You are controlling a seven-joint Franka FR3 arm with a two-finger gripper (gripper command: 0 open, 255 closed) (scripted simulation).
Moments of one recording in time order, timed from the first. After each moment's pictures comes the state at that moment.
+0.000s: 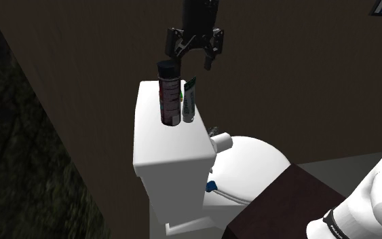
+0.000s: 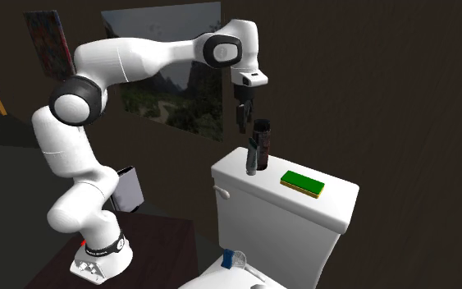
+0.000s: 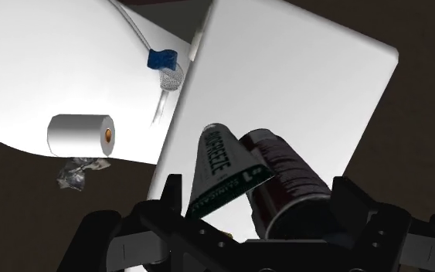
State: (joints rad) arm 0.08 -0.03 0.40 -1.53 0.01 1.56 0.62
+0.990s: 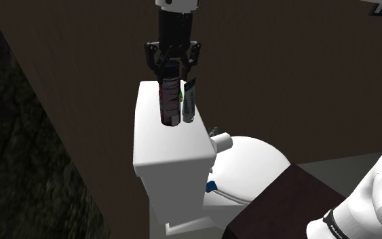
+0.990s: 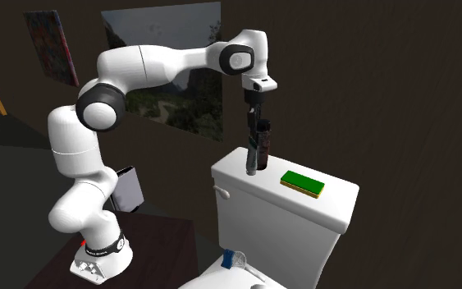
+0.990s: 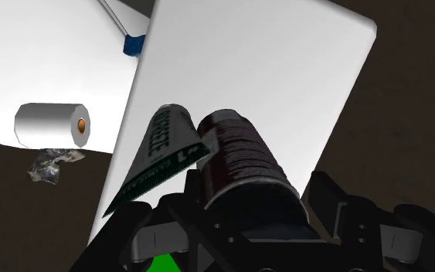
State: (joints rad) arm 0.13 0.12 0.45 -1.43 -0.07 1.60 0.70
